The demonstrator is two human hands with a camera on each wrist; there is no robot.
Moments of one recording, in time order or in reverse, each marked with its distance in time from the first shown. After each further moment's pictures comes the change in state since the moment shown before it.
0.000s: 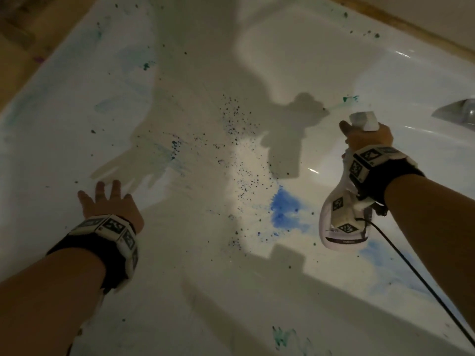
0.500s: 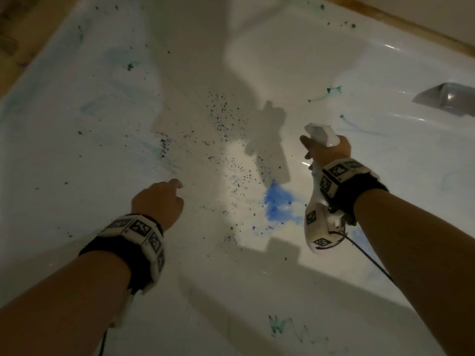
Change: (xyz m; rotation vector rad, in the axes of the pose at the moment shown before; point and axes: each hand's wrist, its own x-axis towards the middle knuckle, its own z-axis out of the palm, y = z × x) left_hand -0.038 0.058 -0.021 -0.528 0.398 0.379; right_hand -0.027 0.030 0.013 -0.007 -0.186 0.029
